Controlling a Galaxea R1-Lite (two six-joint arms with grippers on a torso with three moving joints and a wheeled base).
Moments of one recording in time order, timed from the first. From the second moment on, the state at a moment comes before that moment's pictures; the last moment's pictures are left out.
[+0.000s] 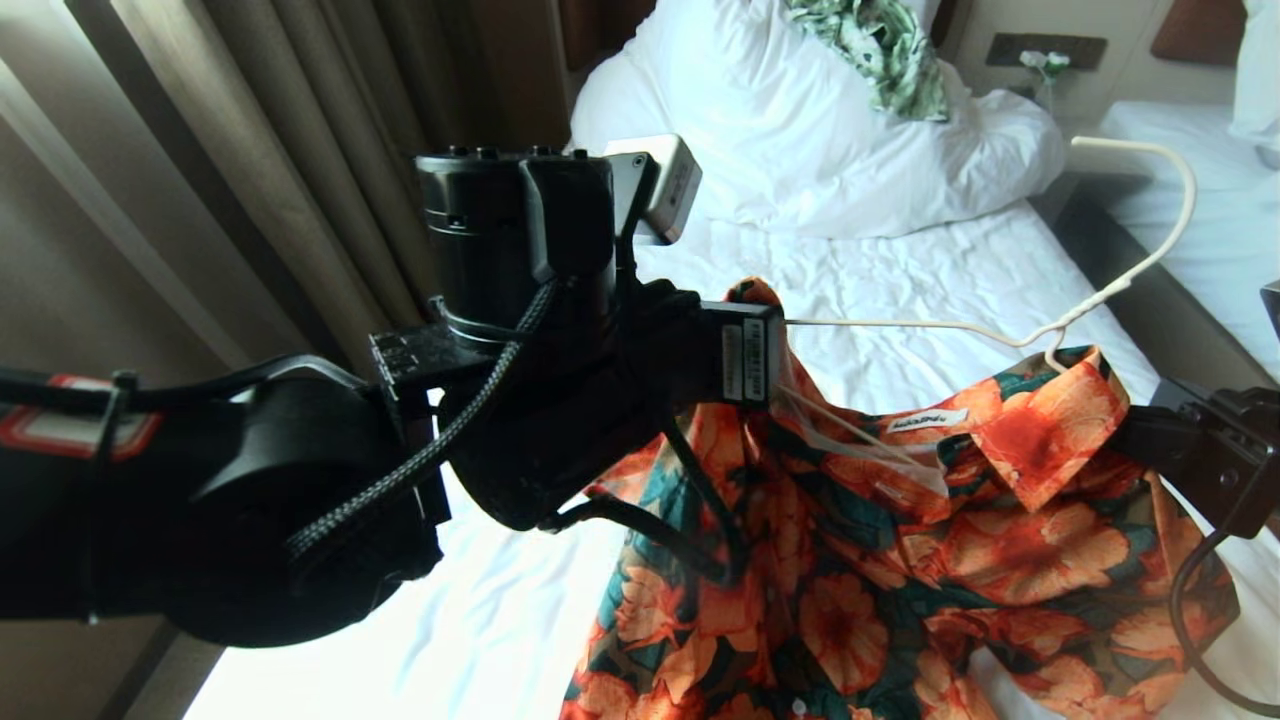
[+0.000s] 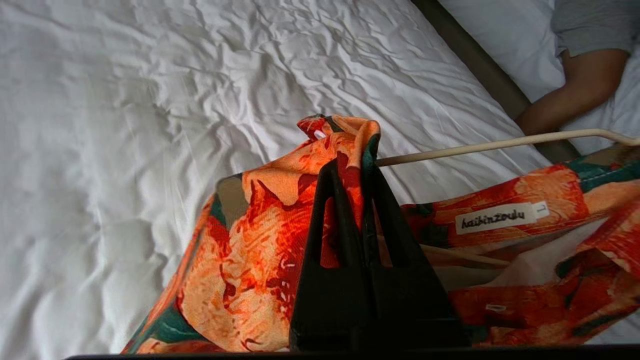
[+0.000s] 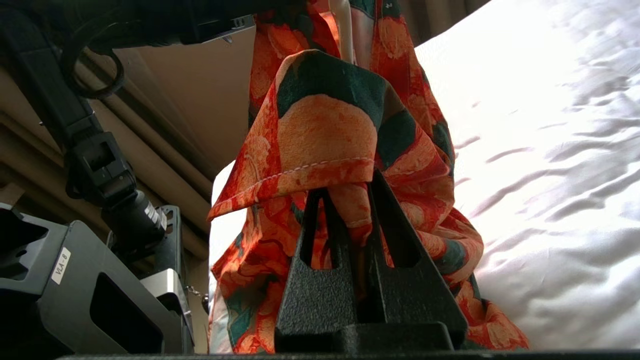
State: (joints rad) left arm -0.97 1.72 -1.18 -0.50 0.35 -0.09; right arm -0.10 1.59 -0.47 -1.44 1.26 0.45
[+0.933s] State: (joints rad) left arm -1.24 1.86 -1.31 -0.37 0.27 -0.09; right arm -0.03 1.48 -0.41 -1.39 1.26 0.46
